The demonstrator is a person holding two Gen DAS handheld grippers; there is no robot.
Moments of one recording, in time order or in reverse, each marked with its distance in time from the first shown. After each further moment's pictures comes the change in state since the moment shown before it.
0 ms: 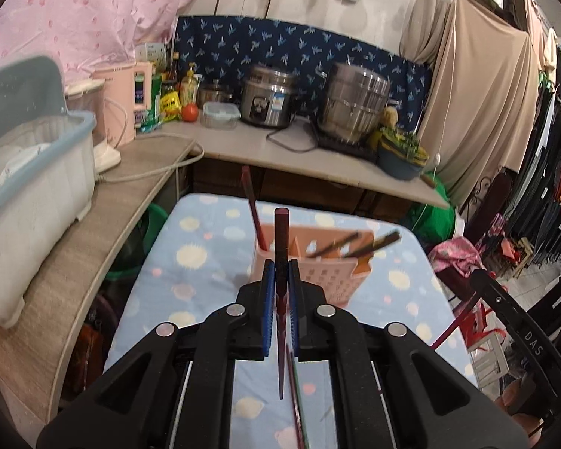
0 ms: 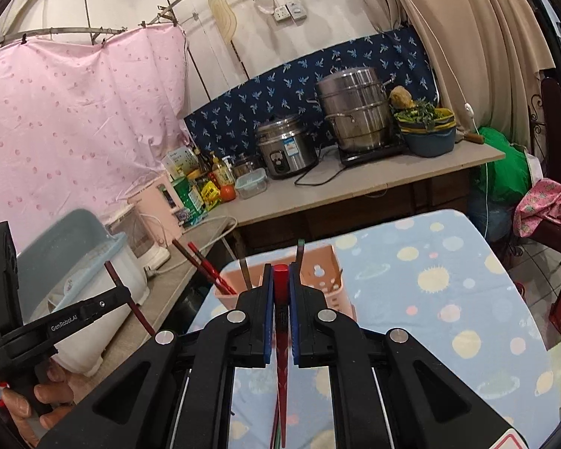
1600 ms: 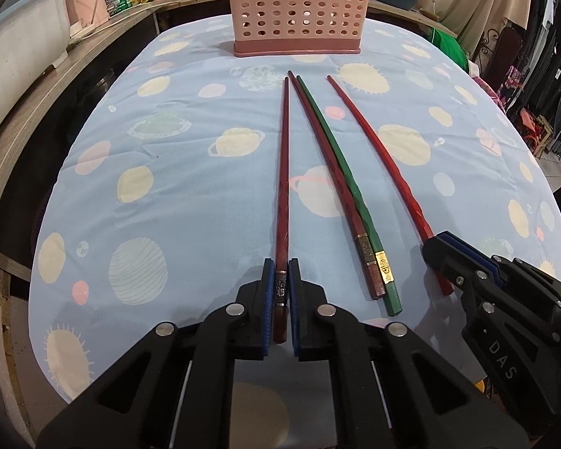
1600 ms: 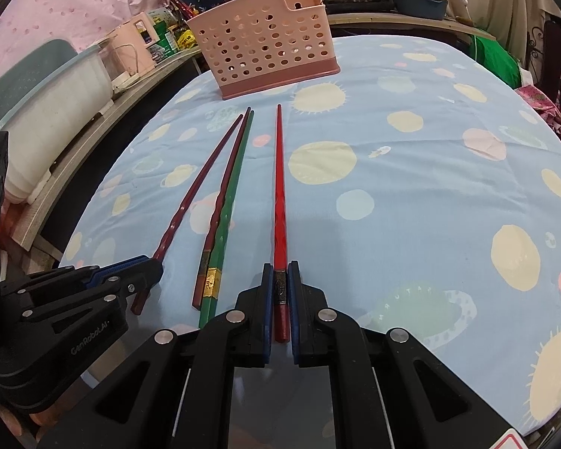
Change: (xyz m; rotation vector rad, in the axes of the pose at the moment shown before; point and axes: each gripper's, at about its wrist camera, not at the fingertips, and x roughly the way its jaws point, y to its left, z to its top) left arm 0.037 0.000 -0.256 0.193 0.463 0.077; right arm -0.014 -0.014 -0.264 -0.053 0.497 -0.117
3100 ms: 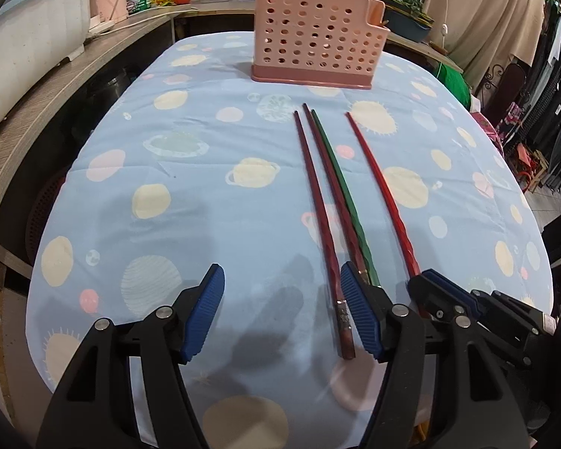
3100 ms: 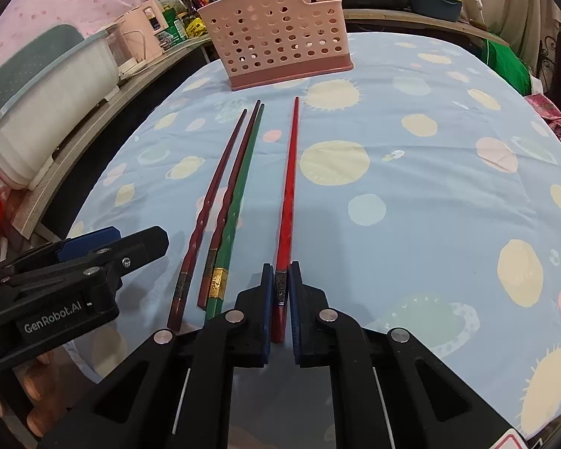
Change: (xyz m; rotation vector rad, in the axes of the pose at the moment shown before) left arm -0.014 0.016 0.011 -0.091 -0.073 -0.048; right arm 0.003 0.006 0.006 -0.055 0.034 -0.005
